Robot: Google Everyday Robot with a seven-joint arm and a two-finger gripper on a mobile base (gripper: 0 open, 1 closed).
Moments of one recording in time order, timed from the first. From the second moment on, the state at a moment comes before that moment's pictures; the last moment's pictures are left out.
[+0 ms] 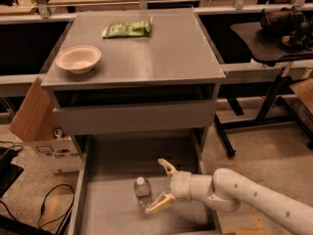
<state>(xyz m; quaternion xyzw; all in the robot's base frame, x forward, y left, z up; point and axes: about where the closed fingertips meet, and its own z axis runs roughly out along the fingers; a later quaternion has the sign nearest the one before) 0.489 0.008 0.522 -0.50 0.63 0.36 0.48</state>
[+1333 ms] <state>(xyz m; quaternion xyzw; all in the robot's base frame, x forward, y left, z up) 0.494 0.062 0.463 -0.44 0.62 0.46 0.46</state>
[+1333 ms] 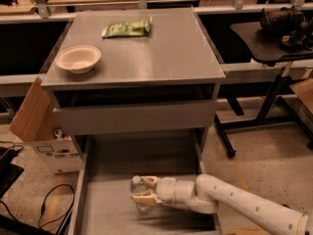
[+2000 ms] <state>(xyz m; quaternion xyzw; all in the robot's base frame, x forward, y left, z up) 0.503 0.048 0.560 -0.41 0.66 0.46 0.43</state>
